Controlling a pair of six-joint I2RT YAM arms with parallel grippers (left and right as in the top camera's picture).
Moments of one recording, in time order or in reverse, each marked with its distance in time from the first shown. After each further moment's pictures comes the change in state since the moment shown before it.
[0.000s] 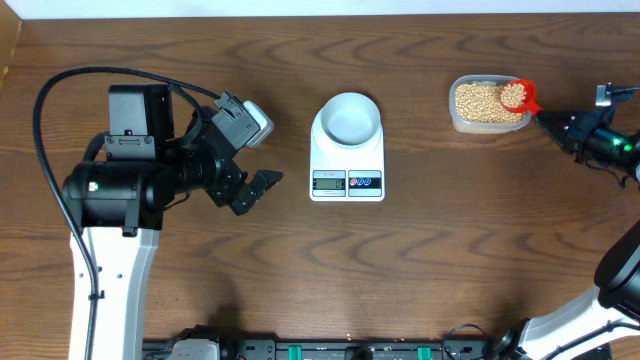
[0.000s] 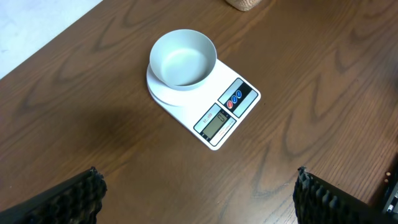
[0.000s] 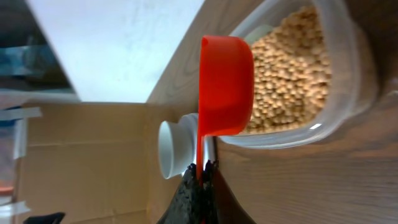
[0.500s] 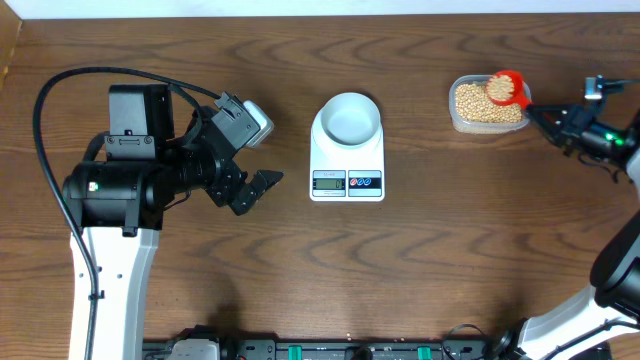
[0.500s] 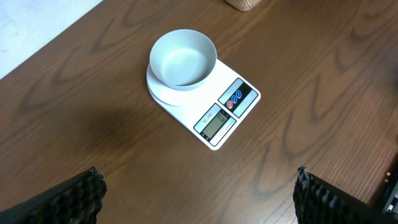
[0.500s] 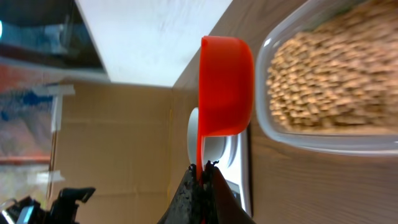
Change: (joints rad) left arm 0.000 0.000 0.000 0.000 0.000 0.000; right arm 0.070 0.000 0.000 0.036 -0.112 0.035
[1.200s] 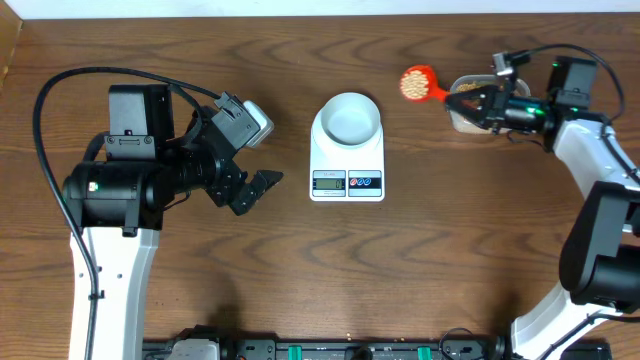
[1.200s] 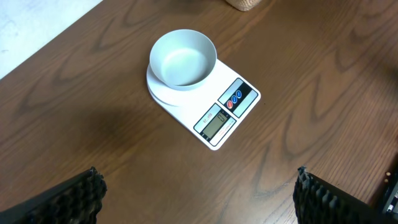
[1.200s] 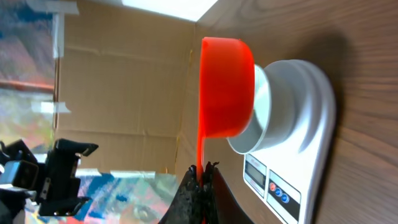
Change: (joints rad) left arm 0.000 0.000 0.000 0.000 0.000 0.000; right arm 0.340 0.000 -0.001 0.219 -0.015 0.167
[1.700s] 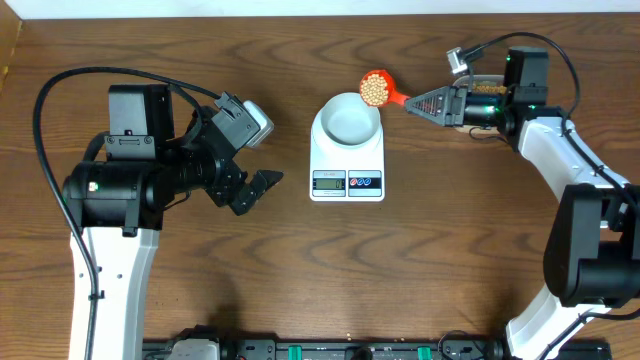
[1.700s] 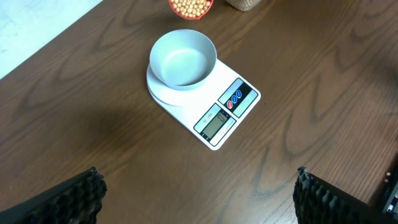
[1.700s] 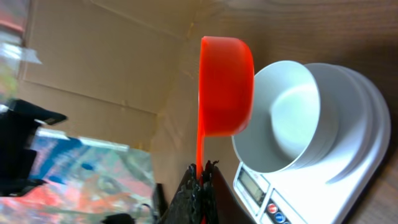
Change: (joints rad) left arm 0.000 0.000 0.000 0.000 0.000 0.000; right arm 0.159 0.000 0.000 0.092 0.073 -0.105
